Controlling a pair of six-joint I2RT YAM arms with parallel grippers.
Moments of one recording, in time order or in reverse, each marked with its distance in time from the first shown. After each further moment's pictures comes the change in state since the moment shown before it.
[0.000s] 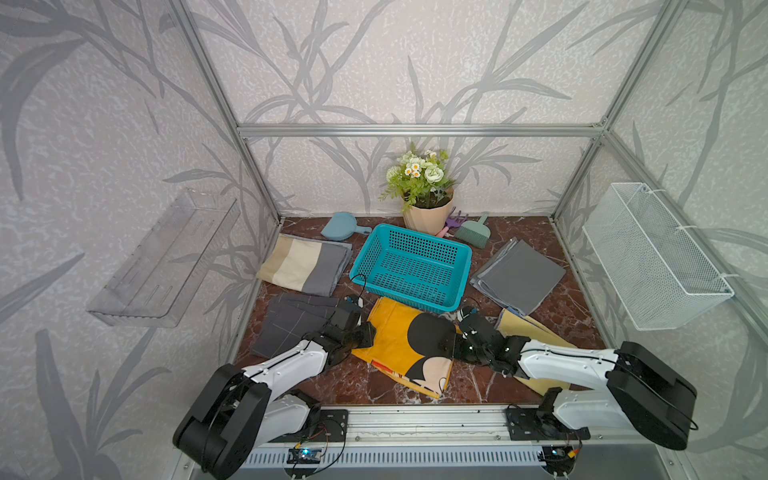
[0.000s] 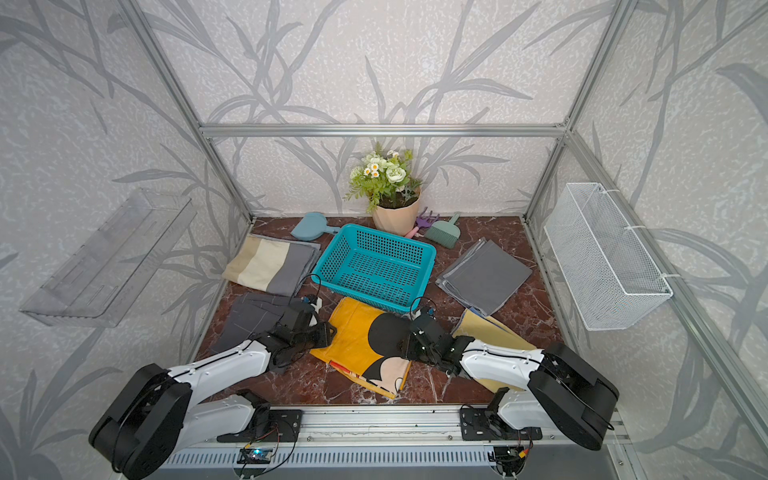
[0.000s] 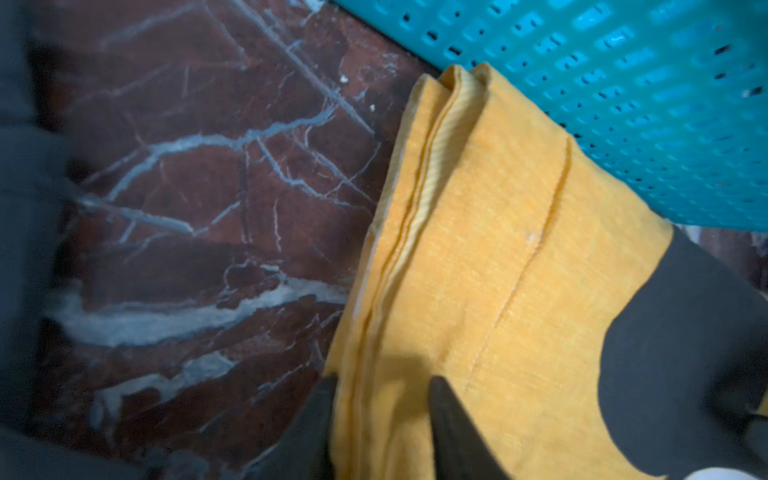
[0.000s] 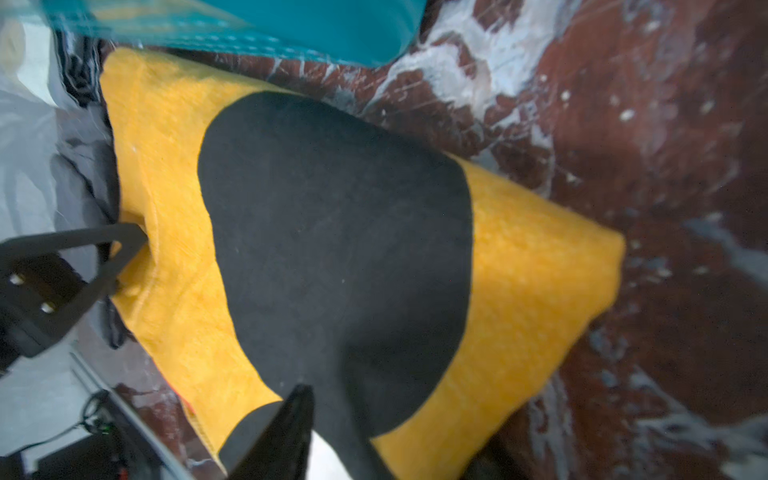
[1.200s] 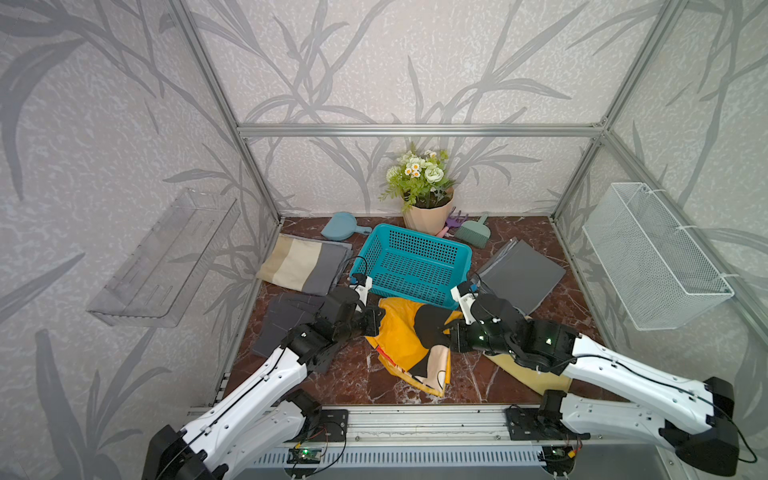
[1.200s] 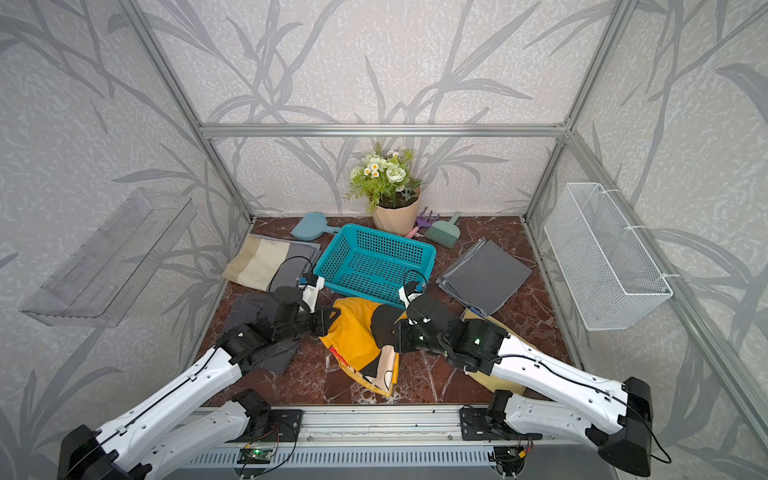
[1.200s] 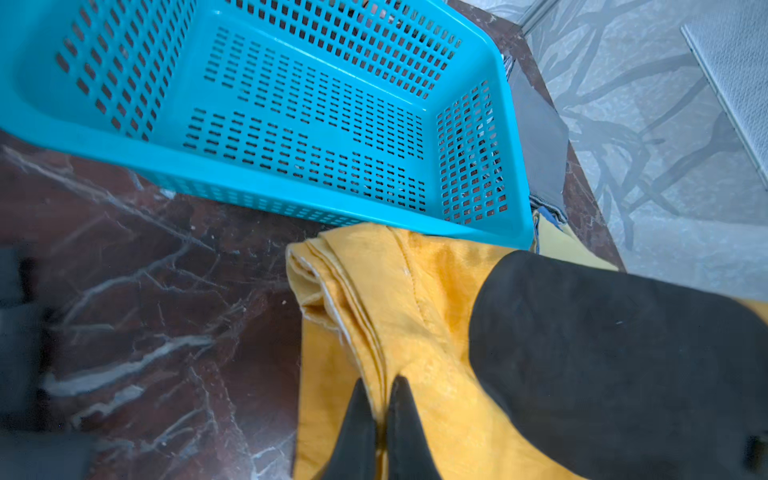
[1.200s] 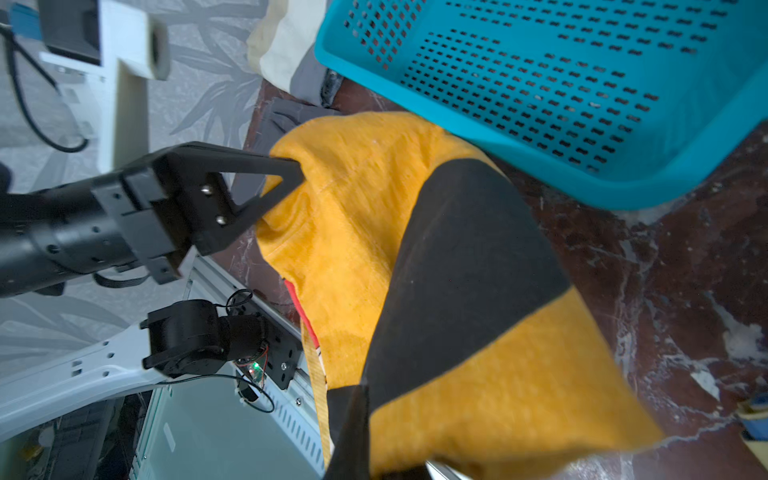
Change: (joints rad) left arm -0.106 -0.308 0.283 -0.335 0.047 0.014; right arm 0.174 -0.262 0.525 -0.589 0.043 -0.189
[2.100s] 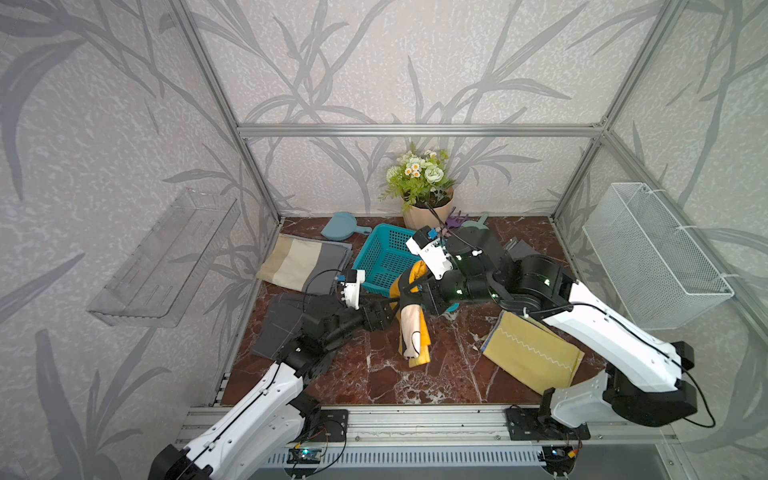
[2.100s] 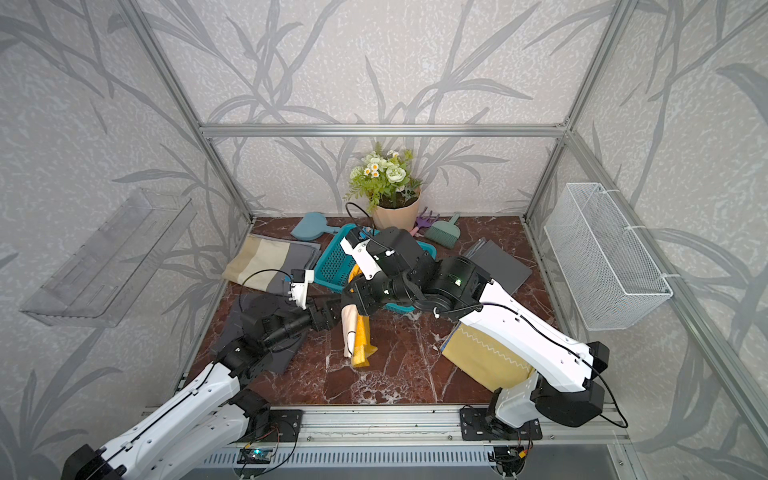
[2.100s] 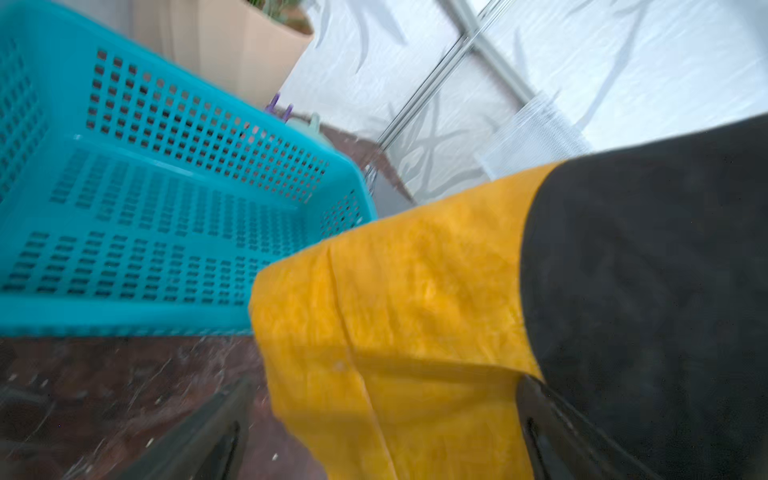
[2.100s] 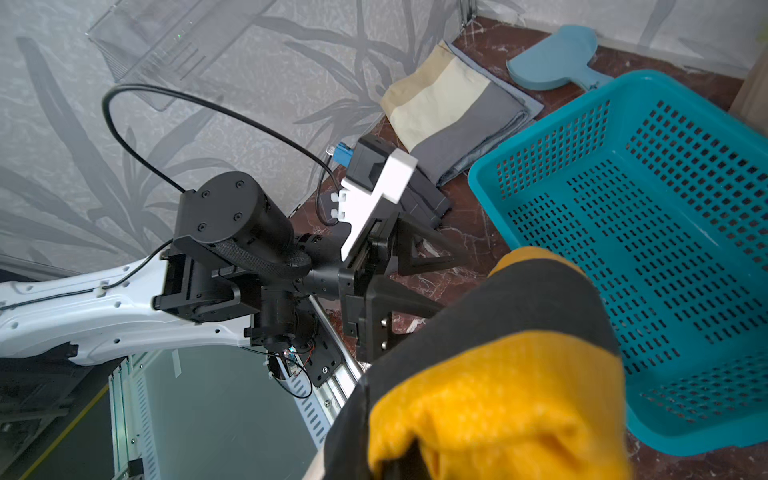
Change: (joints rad) left arm 0.137 -0.129 -0.210 0.598 0.315 -0.145; right arm 0.021 0.431 0.914 -0.402 -0.103 -0.423
